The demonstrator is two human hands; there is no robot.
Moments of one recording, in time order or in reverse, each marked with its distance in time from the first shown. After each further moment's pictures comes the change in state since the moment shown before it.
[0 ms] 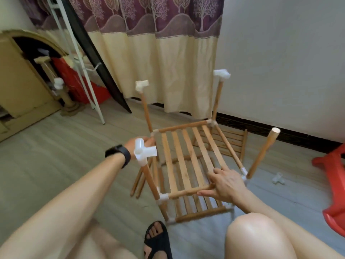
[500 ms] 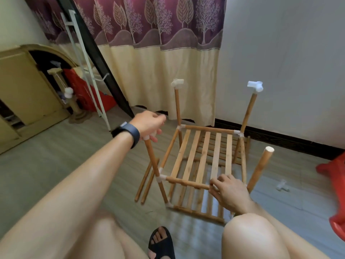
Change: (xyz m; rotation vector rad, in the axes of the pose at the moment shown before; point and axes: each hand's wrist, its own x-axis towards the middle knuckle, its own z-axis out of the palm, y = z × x) left_hand -0.037 0.087 -0.060 -0.182 0.179 -0.017; right_hand -0.014 -0.008 0.005 0.116 0.022 0.098
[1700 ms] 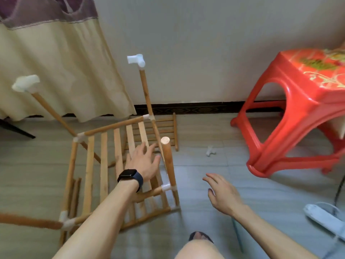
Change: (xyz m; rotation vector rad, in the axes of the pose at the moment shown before) left_hand 0.057 0.029 0.303 0.507 -0.288 0.404; right_hand -0.113 0.160 0.099 0.314 0.108 0.457
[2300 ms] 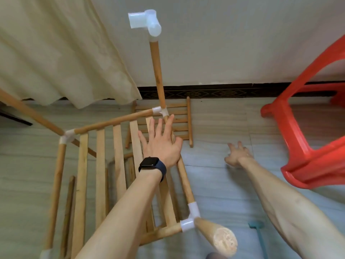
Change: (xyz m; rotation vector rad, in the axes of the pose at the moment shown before) left_hand 0.128 0.018 0.028 -0.037 0.086 -0.004; right_hand 0.229 0.096 0.046 -0.080 -0.526 0.582
